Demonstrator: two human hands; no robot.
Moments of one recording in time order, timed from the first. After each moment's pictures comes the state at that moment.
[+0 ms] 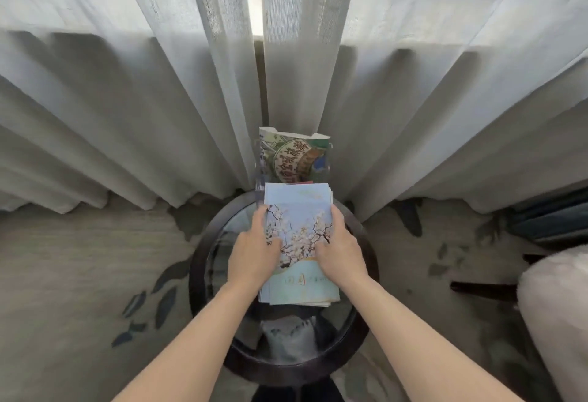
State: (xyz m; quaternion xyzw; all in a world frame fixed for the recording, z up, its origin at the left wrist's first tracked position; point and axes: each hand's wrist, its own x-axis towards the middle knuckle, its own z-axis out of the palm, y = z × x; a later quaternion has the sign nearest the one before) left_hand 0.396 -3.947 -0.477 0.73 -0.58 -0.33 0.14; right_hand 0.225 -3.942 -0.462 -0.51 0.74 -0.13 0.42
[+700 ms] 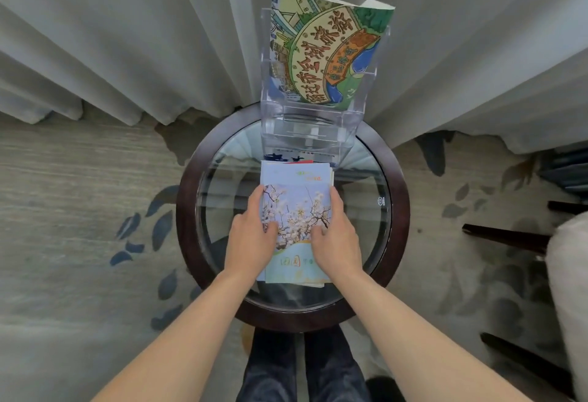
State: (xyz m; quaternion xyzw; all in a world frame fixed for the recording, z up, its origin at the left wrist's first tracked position) left_hand 0.419 -3.878 -0.621 0.74 -0.52 -0.41 0.12; right_hand 0.259 -3.875 -0.604 -0.49 0.76 -0.08 0.42
